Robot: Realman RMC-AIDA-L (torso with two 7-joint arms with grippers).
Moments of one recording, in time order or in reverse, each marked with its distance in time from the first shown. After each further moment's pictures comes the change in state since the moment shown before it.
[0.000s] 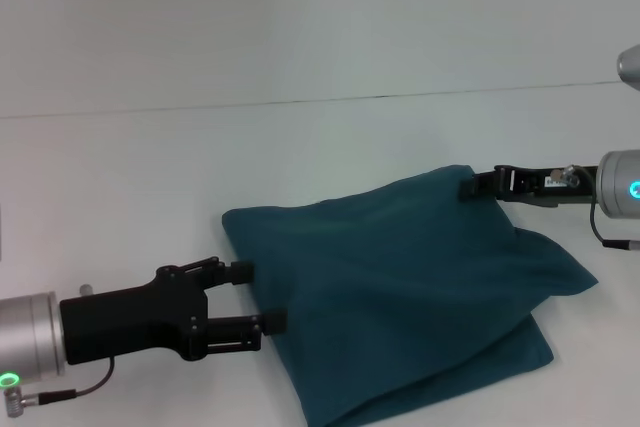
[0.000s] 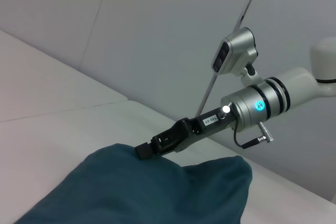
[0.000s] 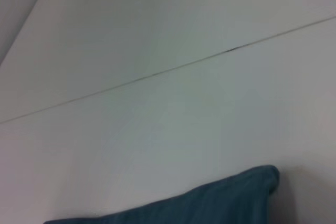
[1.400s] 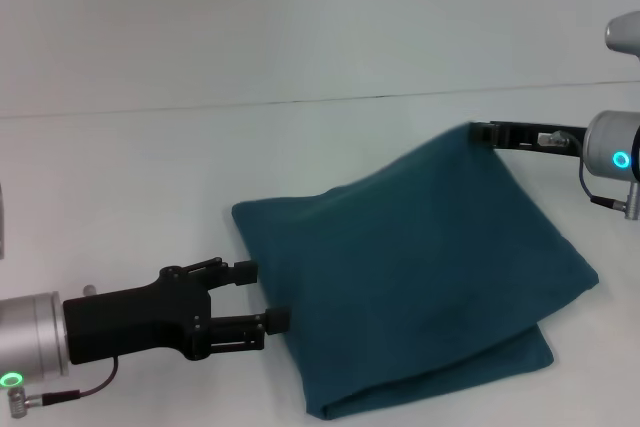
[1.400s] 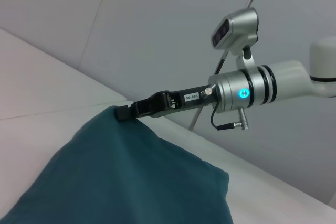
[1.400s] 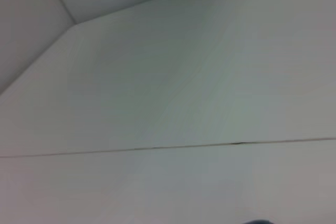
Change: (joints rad) left arm -0.004 -0.002 -0.001 -0.006 0.000 0.001 -0.014; right arm 0.003 0.034 -0.078 -0.031 0.188 0.197 -0.255
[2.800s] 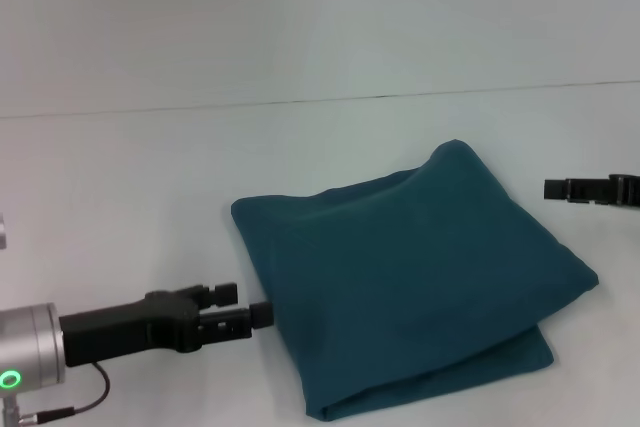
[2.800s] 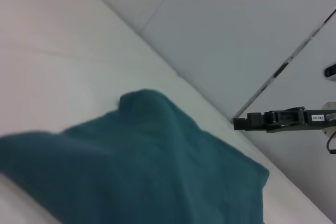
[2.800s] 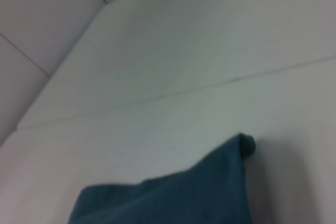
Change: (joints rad) left arm 0.015 0.002 0.000 -0.013 0.032 -0.090 -0.264; right arm -0.201 -0.160 0.034 -0.096 0.015 -0.494 0.108
